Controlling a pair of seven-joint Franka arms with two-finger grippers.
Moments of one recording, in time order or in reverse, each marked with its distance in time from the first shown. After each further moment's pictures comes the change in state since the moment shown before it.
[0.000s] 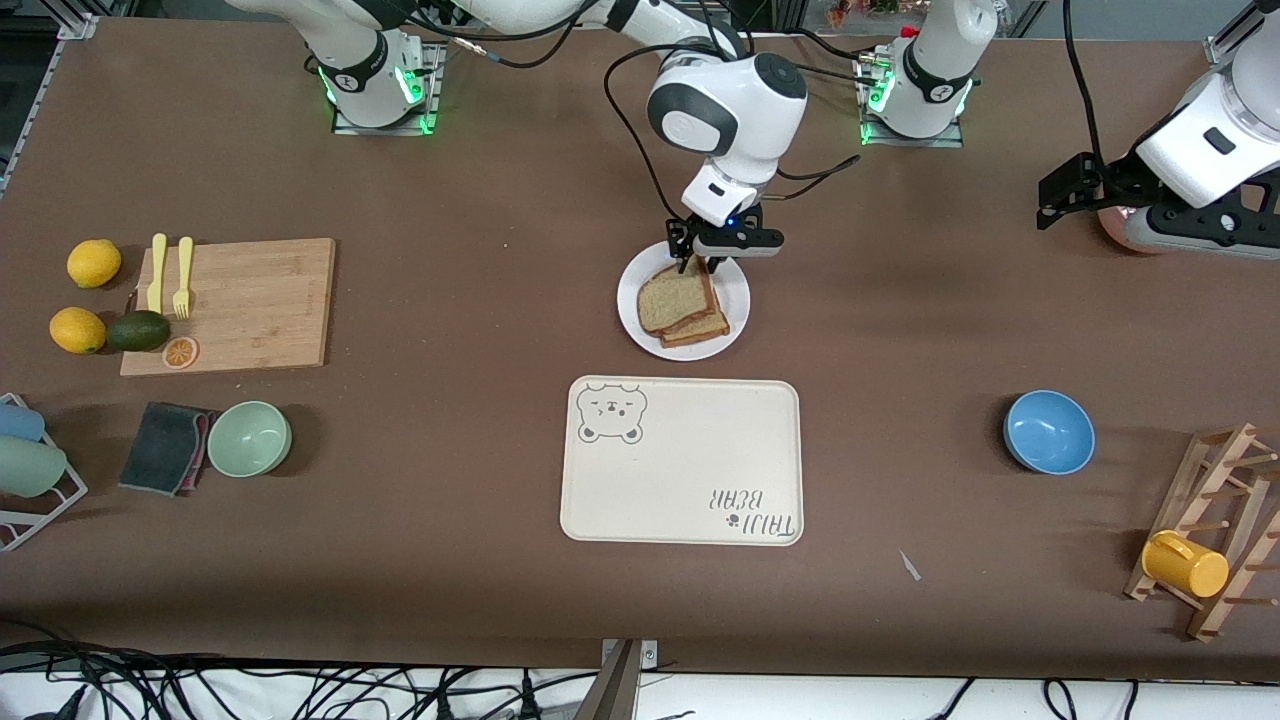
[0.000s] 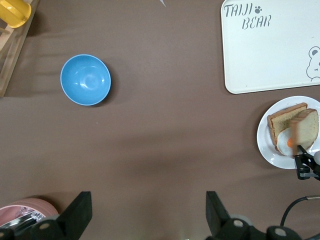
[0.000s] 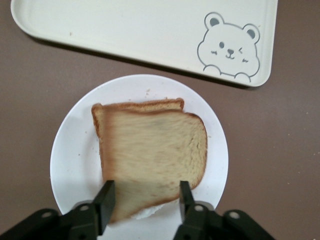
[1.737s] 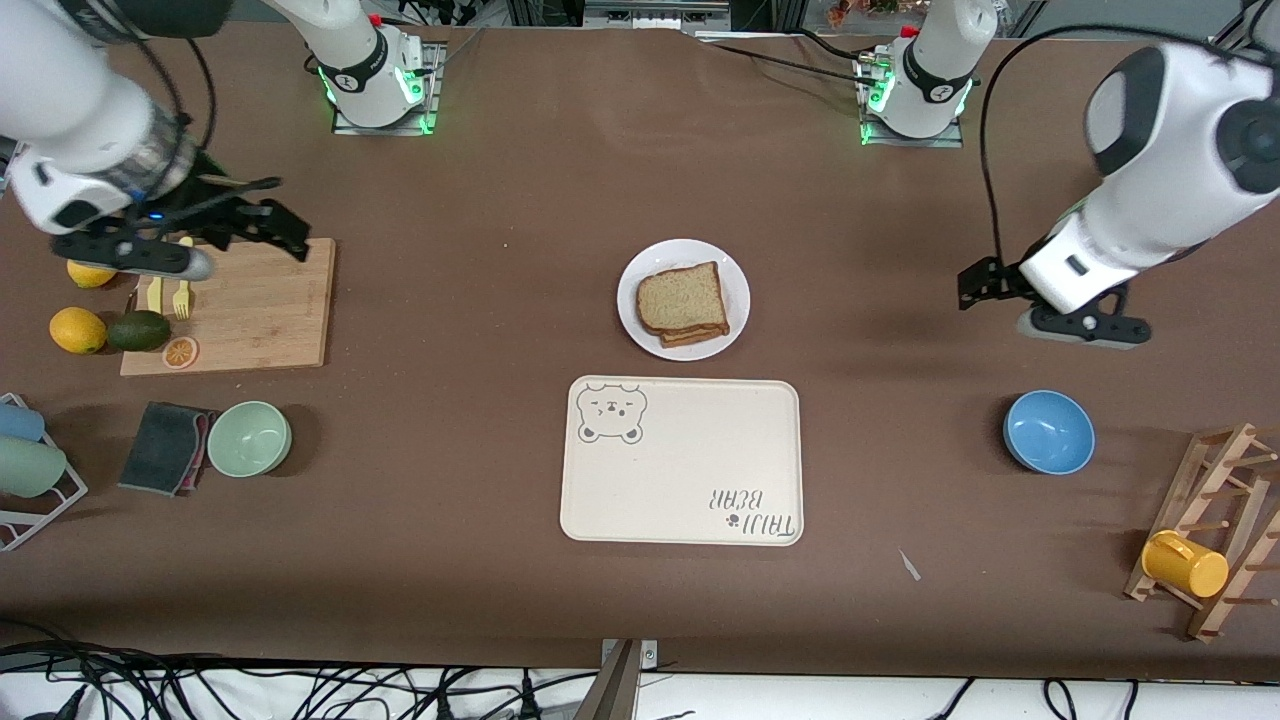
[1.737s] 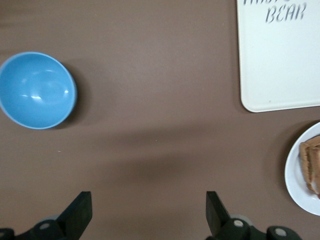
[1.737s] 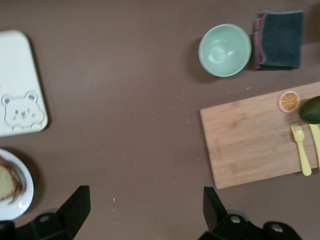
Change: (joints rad) left arm 0.001 0.068 -0.018 -0.427 -0.047 0.521 0.001; right arm -0.713 -0.883 -0.346 -0.581 0.576 -0.156 -0.819
